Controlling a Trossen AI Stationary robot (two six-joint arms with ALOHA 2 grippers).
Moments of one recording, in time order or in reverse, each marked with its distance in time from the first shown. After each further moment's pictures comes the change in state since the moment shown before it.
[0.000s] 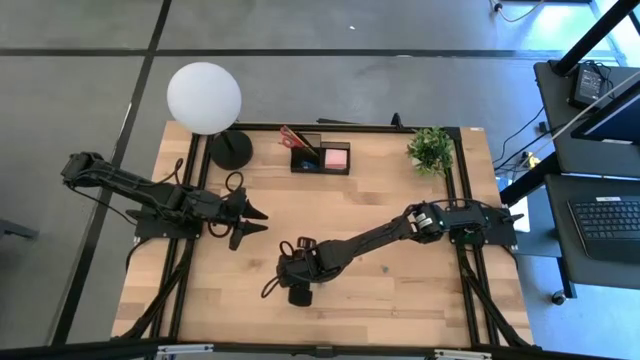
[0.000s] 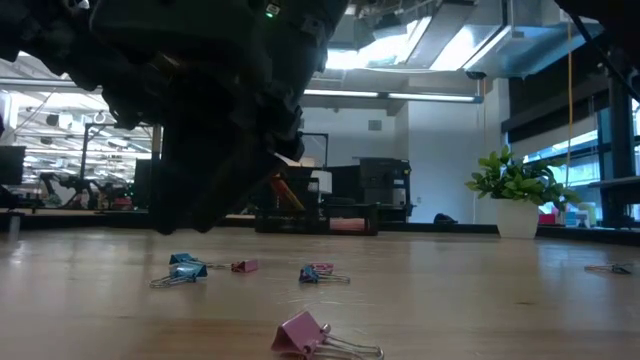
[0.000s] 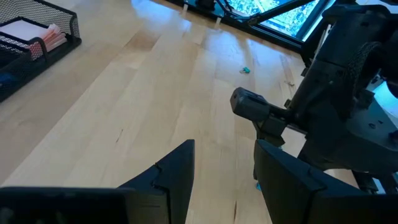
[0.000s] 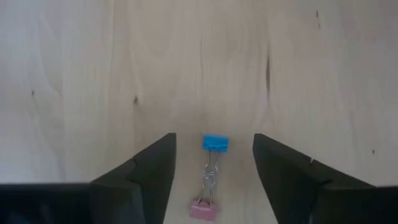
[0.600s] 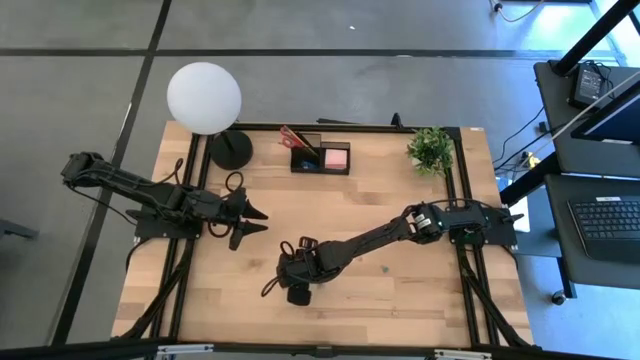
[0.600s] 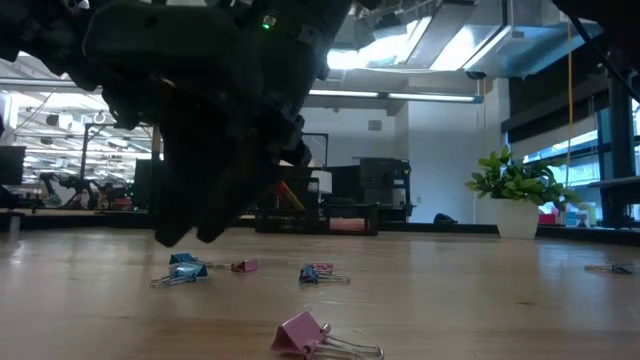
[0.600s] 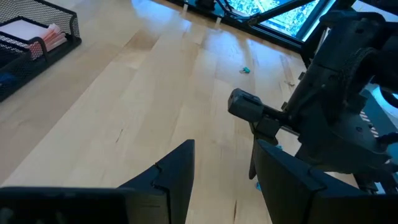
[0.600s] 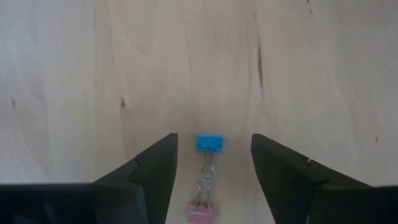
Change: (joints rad) left arm 0.000 0.000 0.000 0.000 0.000 -0.001; right arm 0.000 0.014 0.000 -0.004 0.021 0.070
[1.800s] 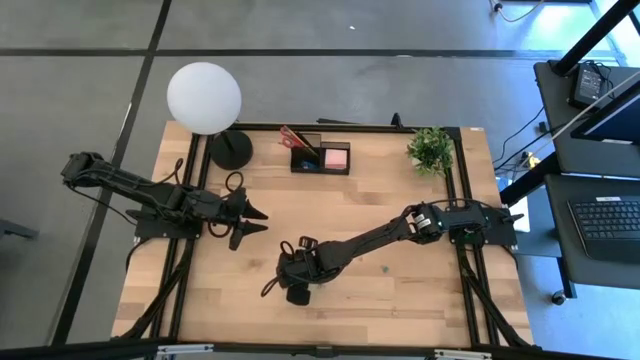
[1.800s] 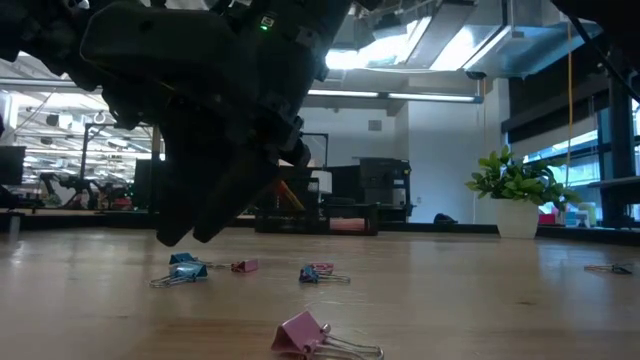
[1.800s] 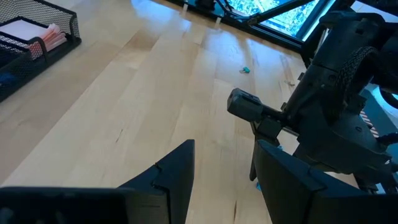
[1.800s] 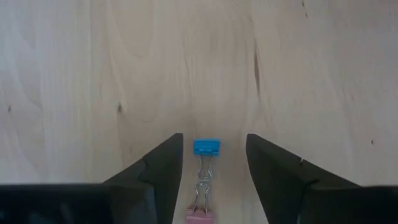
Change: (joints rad) left arm 0.000 0.000 0.000 0.000 0.000 0.001; right arm 0.000 0.001 0.000 0.007 0.014 0.002
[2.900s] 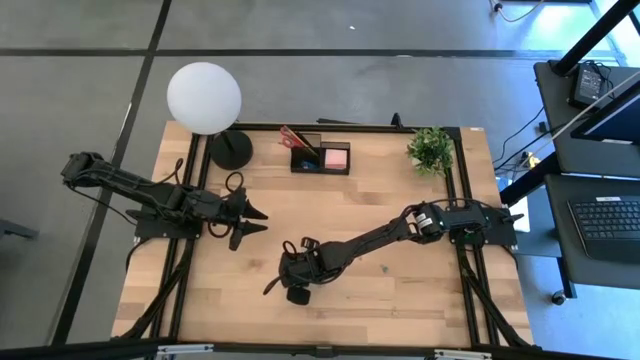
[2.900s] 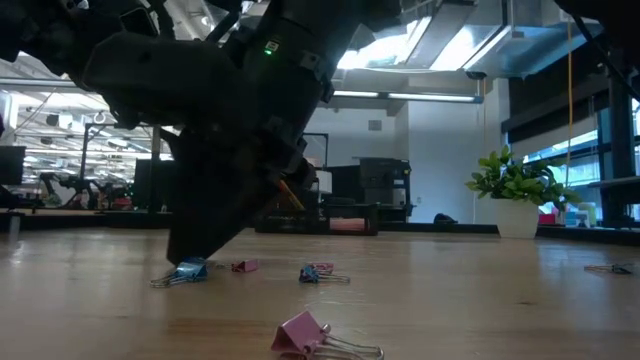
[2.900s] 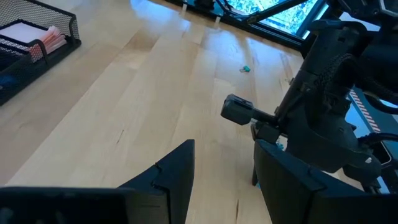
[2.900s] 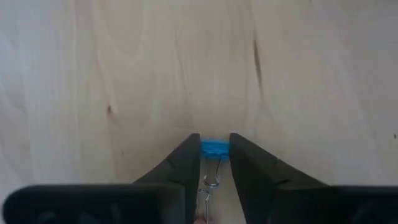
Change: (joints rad) left arm 0.000 0.000 0.000 -0.001 0.000 0.016; right arm 0.000 -0.001 -0.093 0.072 -0.015 0.049
